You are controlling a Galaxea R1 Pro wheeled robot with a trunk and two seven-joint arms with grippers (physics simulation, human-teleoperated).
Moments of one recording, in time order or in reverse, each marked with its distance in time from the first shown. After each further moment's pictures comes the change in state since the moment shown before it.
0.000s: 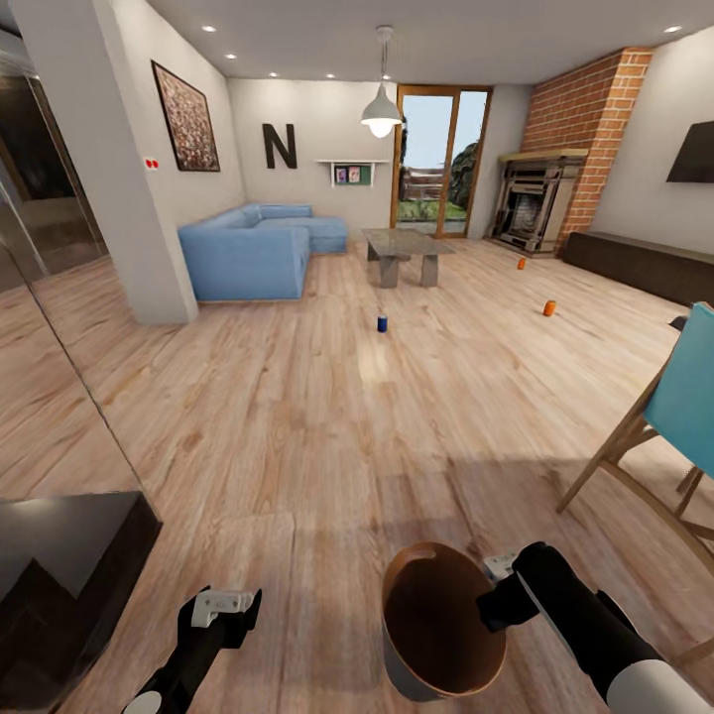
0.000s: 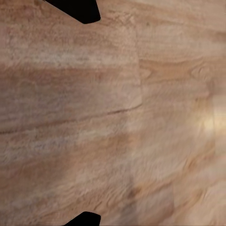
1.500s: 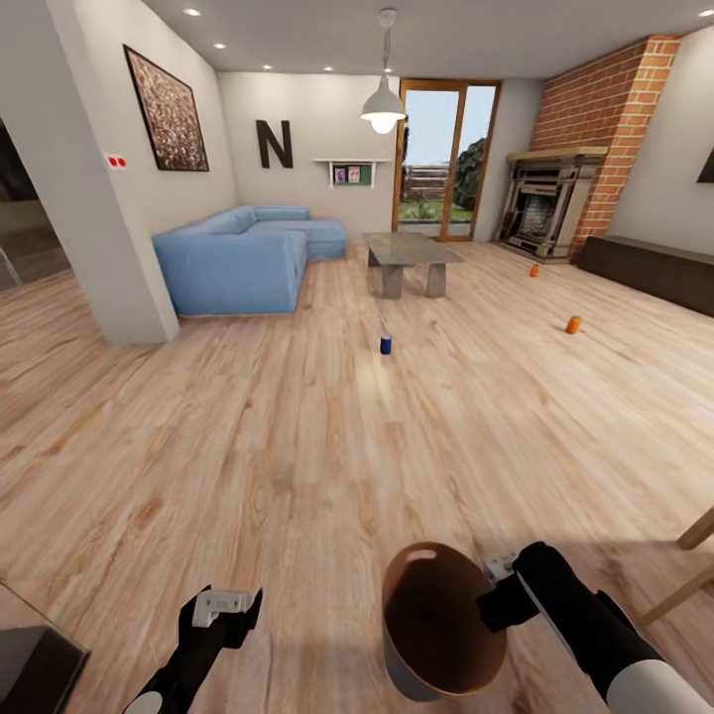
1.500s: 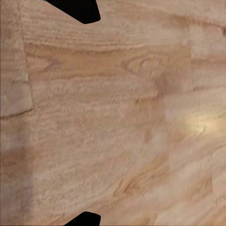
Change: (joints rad) left arm 0.000 -0.003 -0.002 0.000 -0.001 -0.005 0.001; right arm 0.000 0.000 0.001 0.000 0.003 0.000 -0.003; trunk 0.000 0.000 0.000
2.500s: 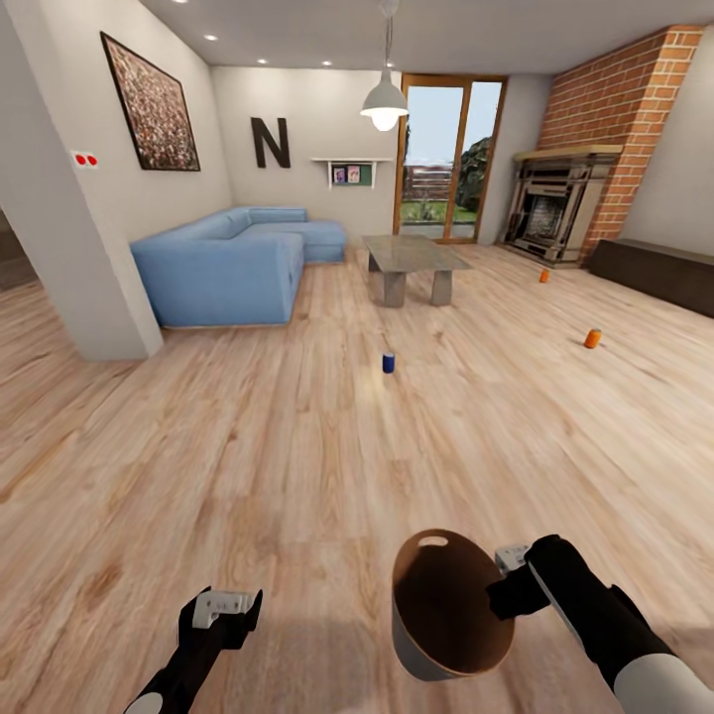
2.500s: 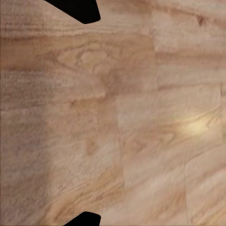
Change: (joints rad) left arm 0.000 -0.001 0.000 0.006 -0.003 -0.002 0.002; right arm -0.012 -0.014 -0.070 0.000 -0.005 0.005 -0.009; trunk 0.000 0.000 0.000
